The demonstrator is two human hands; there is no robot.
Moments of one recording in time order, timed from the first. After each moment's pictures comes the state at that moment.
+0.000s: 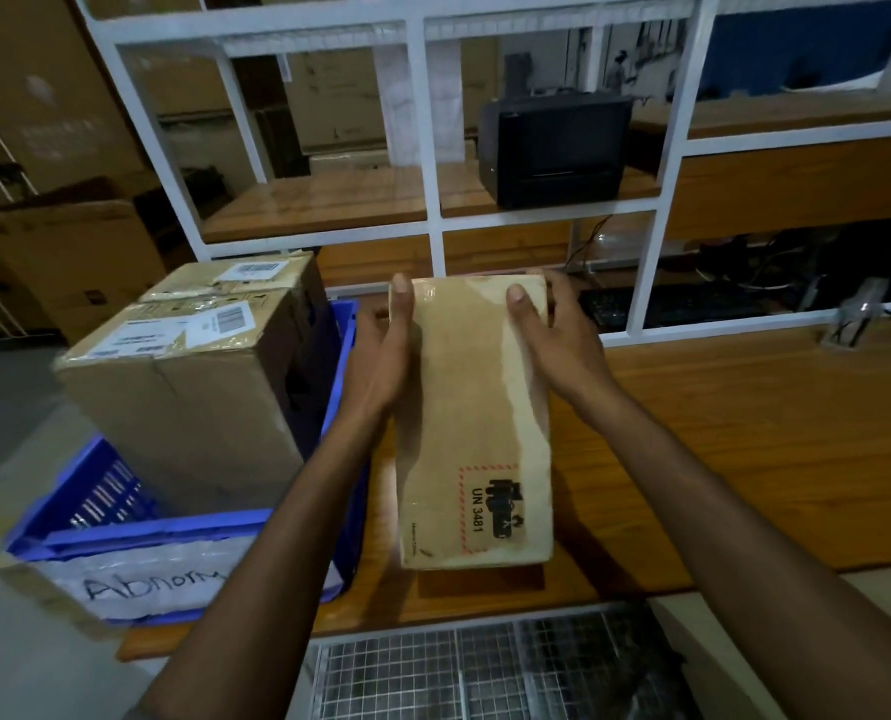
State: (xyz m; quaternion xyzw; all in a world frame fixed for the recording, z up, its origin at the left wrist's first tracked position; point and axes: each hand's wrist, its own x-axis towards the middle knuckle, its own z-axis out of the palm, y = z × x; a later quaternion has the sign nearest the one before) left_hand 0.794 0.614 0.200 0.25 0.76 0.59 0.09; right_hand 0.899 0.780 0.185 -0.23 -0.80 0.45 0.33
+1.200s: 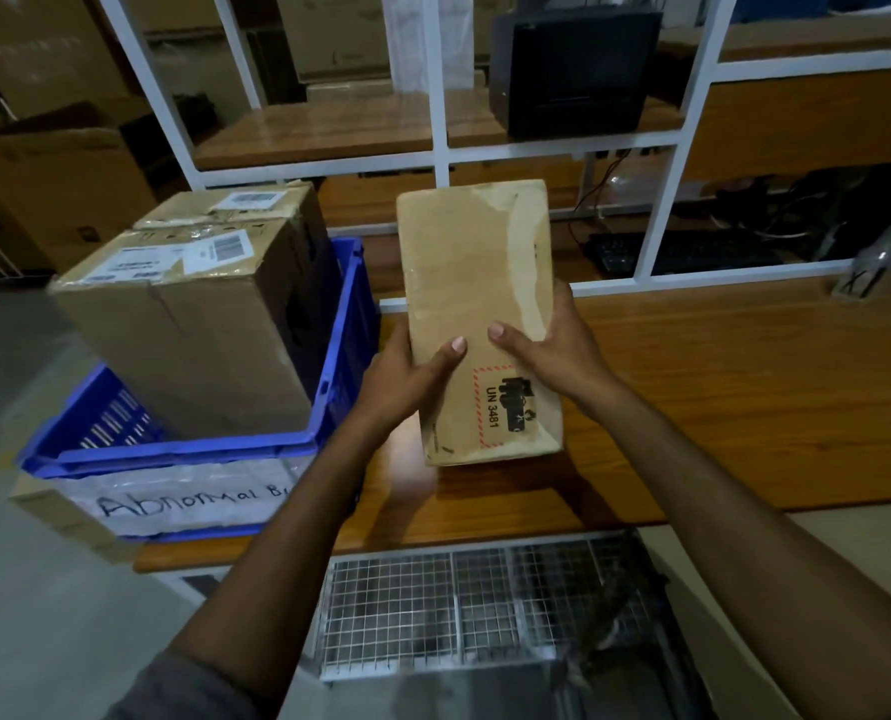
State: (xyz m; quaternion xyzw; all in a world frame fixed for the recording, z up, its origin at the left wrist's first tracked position) left_hand 0.792 0.590 0.109 0.34 0.79 0.49 0.16; right_hand 0.915 0.772 0.119 -0.25 -0.80 0.49 0.24
